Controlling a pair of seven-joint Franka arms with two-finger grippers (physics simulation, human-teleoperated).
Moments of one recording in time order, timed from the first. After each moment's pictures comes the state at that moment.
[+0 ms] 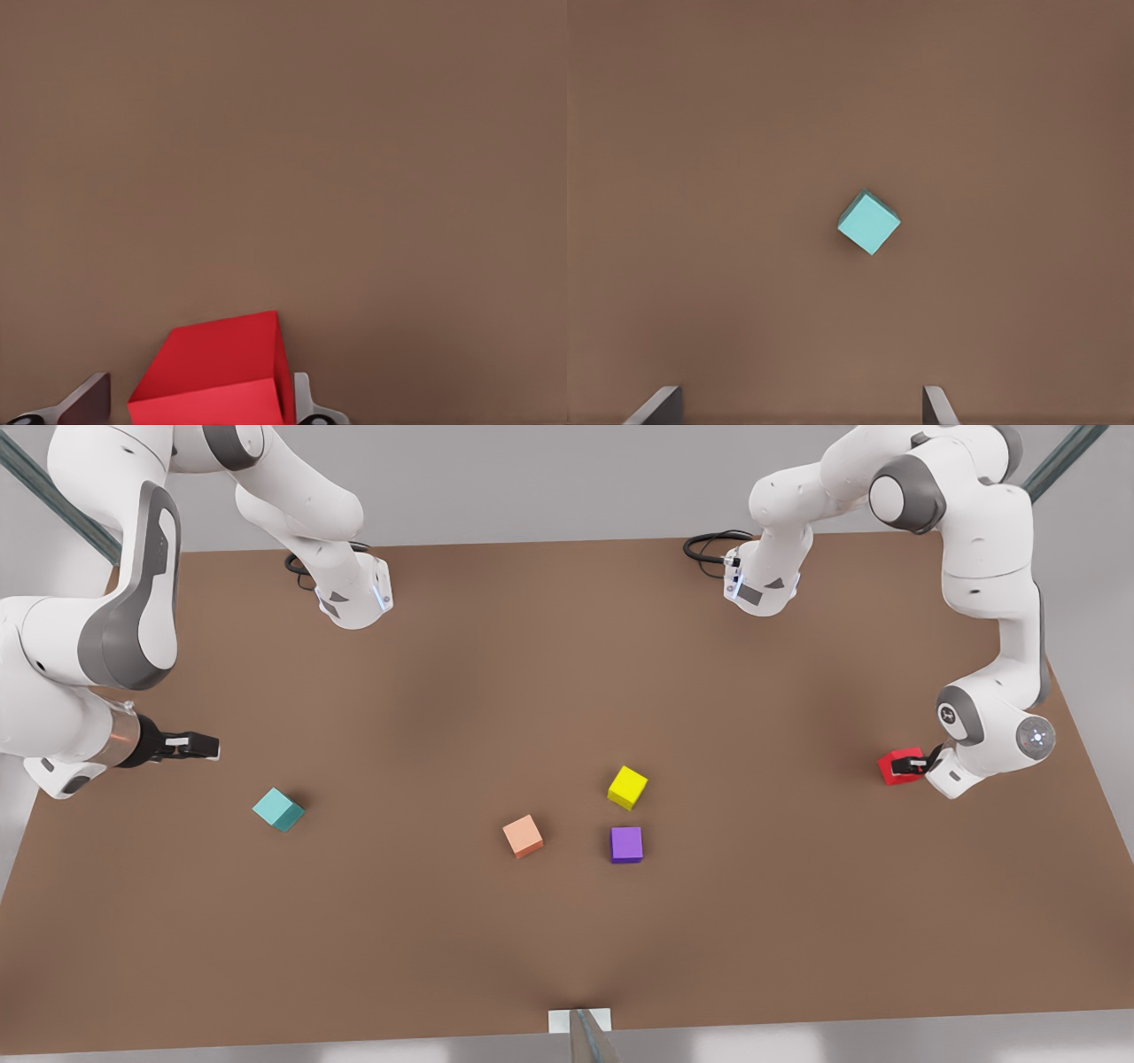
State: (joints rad) left arm 0.23 0.51 0.17 -1.99 -0.01 2.33 0.47; right arm -0.28 0.22 0.21 -1.44 -0.05 1.45 -0.07
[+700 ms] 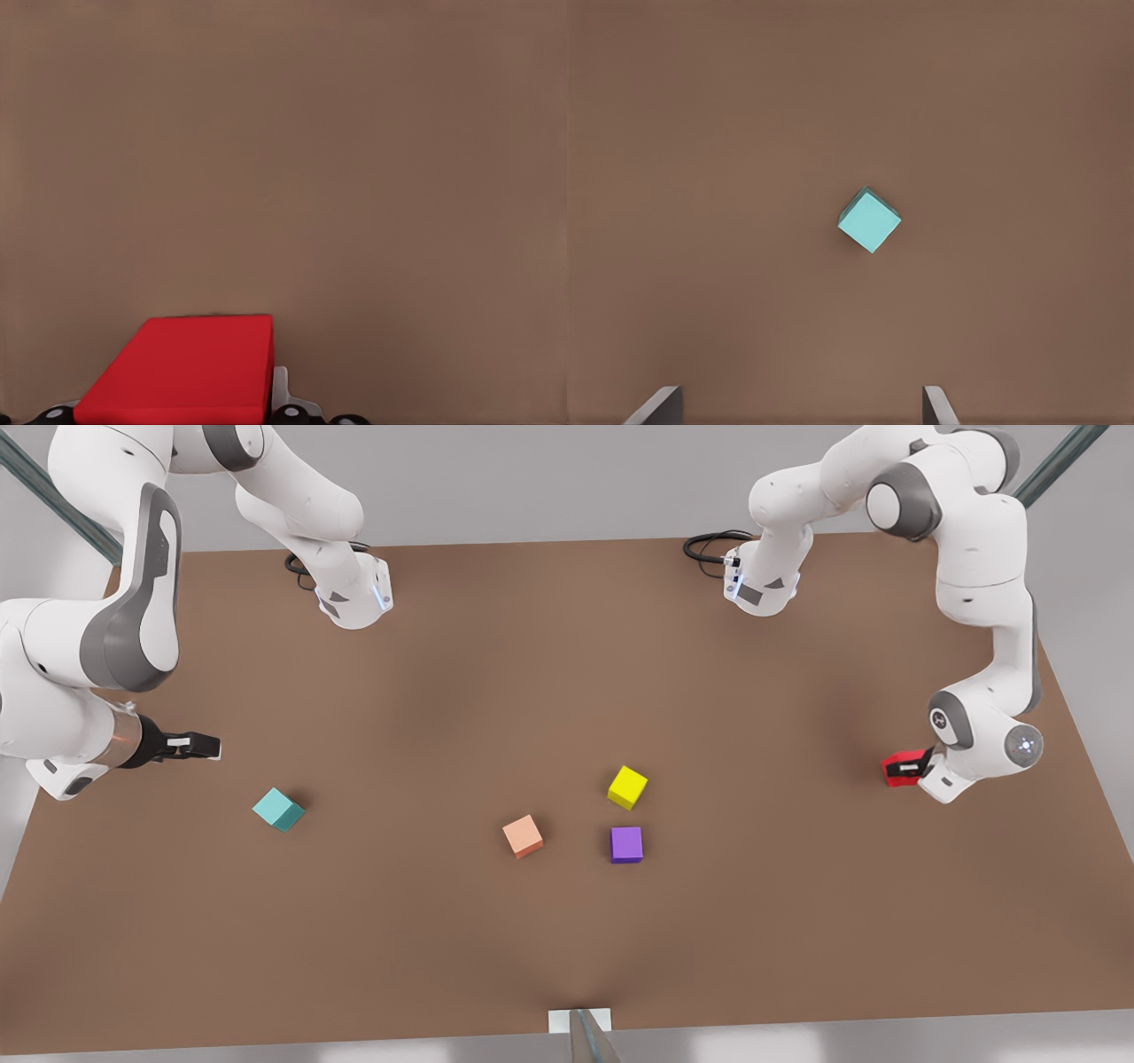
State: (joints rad) left arm 0.21 0.53 0.17 -1.97 -0.01 2.31 0.35; right arm -0.28 0.22 0.21 -1.44 -0.06 1.44 -0.08
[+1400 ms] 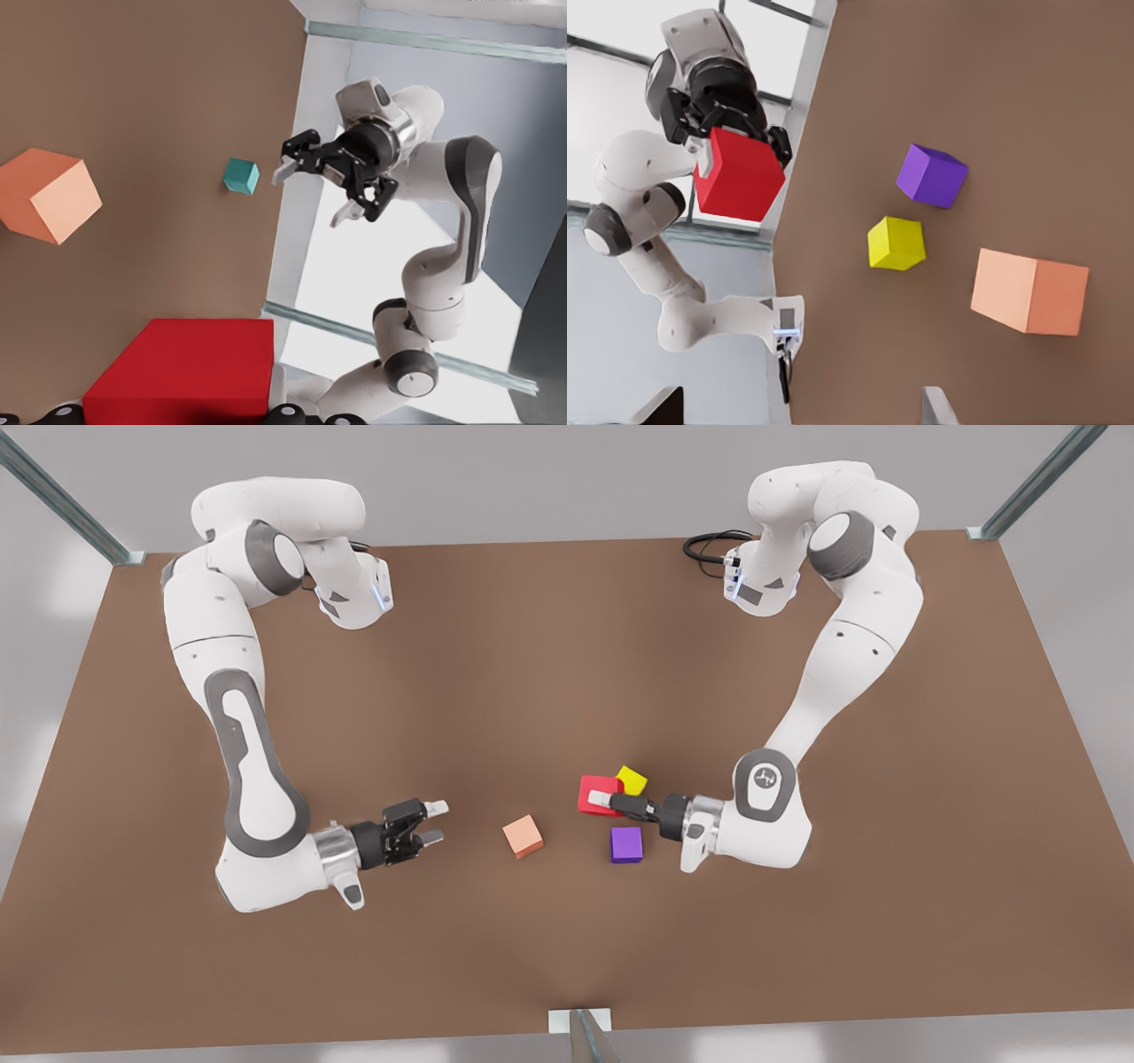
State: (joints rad) left arm 0.11 0.99 -0.76 -1.23 -0.83 1.96 0.10; right arm -0.07 0.86 0.34 -1.18 0.89 1.61 -0.69
